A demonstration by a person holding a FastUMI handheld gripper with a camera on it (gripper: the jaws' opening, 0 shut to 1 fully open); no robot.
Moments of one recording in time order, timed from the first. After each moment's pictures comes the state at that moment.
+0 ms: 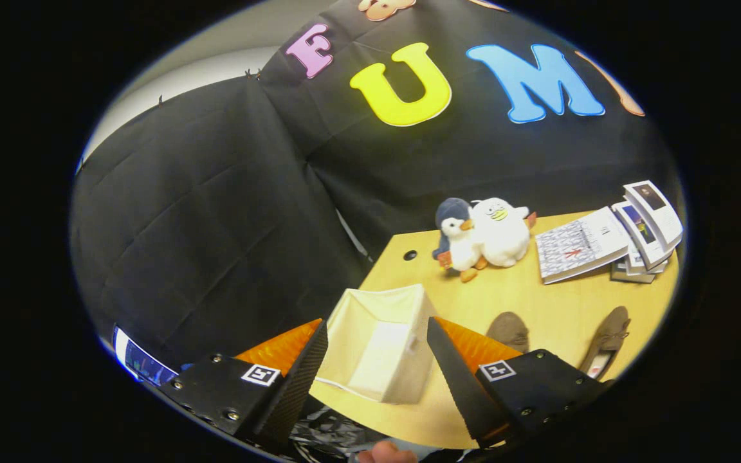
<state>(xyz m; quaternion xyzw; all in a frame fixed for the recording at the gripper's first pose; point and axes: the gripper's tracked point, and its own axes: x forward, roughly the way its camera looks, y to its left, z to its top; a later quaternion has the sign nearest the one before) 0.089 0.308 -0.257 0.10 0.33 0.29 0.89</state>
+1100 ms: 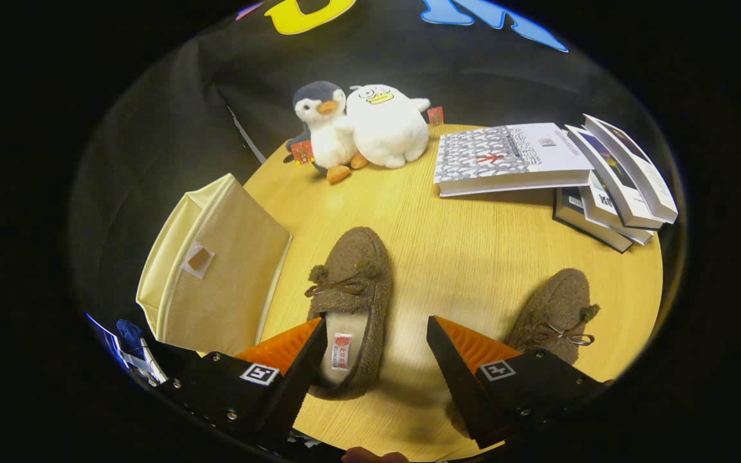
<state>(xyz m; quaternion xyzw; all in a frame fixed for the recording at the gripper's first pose) 0.133 0.176 -0.480 -0.02 0.53 0.20 0.83</state>
